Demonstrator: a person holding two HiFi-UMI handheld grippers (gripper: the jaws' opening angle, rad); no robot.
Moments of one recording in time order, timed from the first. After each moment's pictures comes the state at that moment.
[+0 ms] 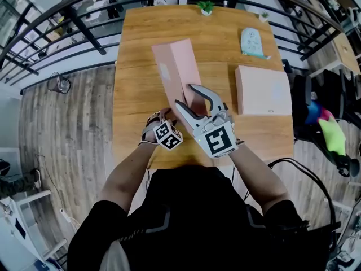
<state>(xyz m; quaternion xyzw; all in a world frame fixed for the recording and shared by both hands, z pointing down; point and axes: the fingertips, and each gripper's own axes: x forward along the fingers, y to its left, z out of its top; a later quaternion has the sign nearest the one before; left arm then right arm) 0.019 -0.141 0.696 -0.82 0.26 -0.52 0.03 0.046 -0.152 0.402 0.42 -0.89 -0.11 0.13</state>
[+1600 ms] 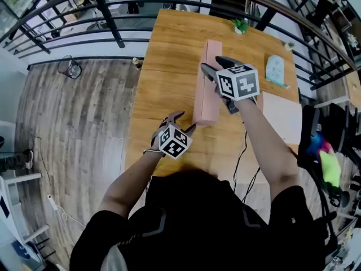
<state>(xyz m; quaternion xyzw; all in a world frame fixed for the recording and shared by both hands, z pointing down) -0.010 -0.167 0.609 -0.88 0.31 -0.35 -0.09 0.033 -0.337 0.433 0.43 -0.85 0.16 0.24</state>
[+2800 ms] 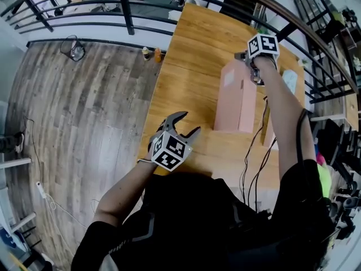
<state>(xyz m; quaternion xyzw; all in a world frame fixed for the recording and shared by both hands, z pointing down) -0.111 -0.163 0.541 -0.90 0.34 -0.24 -0.13 0.075 -0.458 0.526 0.51 -0.67 0.36 0.40</state>
